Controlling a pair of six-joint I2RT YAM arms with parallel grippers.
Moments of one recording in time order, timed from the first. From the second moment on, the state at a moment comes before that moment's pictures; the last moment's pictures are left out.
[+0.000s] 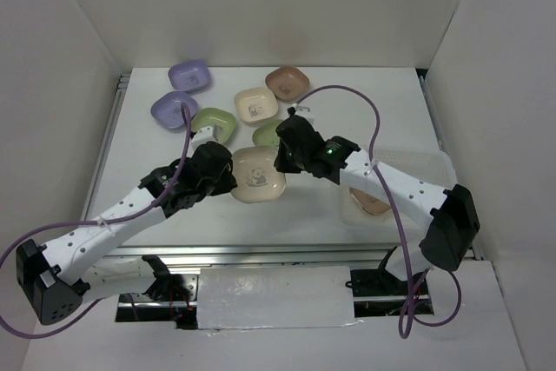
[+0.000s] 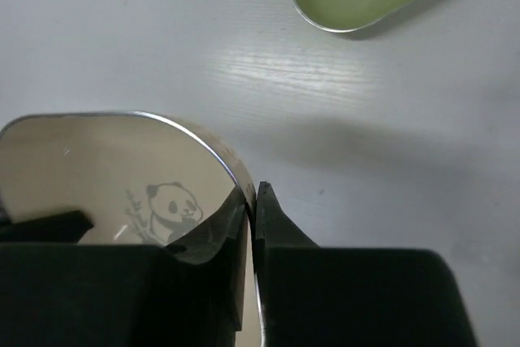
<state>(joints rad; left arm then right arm) -0.78 1.10 1.01 -0.71 -0.38 -0.90 0.83 1.48 1.27 -0.58 0.24 0.75</state>
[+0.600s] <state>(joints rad) -0.42 1.11 1.04 -0.74 -0.38 -0.83 0.01 0.75 0.69 -0.67 0.28 0.88</state>
